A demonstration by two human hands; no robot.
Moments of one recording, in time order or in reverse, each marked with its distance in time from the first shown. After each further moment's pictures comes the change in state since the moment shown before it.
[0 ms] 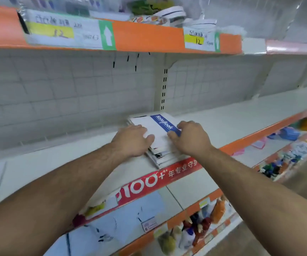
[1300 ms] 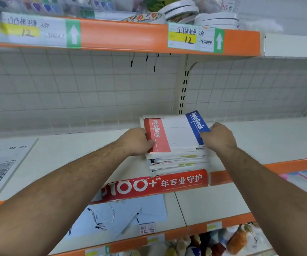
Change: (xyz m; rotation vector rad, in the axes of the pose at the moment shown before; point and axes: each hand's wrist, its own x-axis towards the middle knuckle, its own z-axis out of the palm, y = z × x) left_hand 0.002 0.053 -0.009 -0.285 -0.037 -0.391; right_hand 0.092 0.088 0.003 0.374 -0.131 0.155
